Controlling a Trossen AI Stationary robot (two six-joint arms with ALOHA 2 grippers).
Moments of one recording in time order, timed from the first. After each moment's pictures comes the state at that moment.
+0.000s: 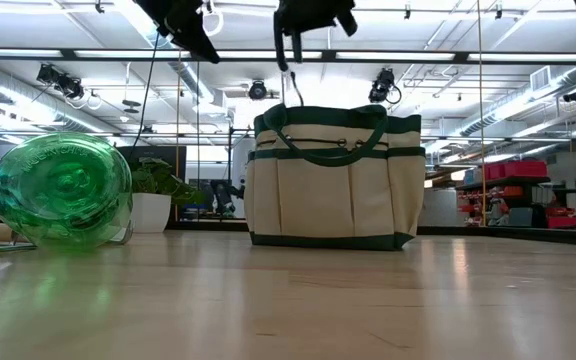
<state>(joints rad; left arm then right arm) 0.21 1.11 1.11 -0.56 -0.49 0.20 -0.04 1.59 1.52 -0.38 0.30 0.10</state>
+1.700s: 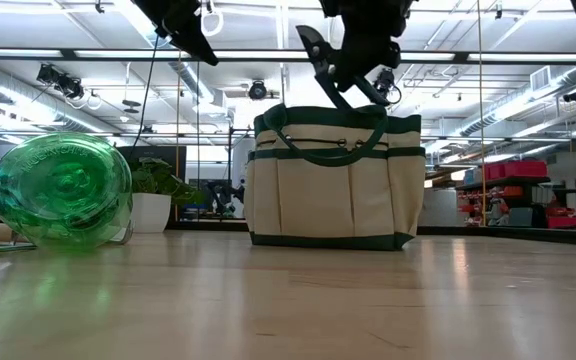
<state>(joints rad) 0.21 1.11 1.11 -0.58 -0.49 0.20 0.08 1.65 1.52 -0.90 0.16 0.39</state>
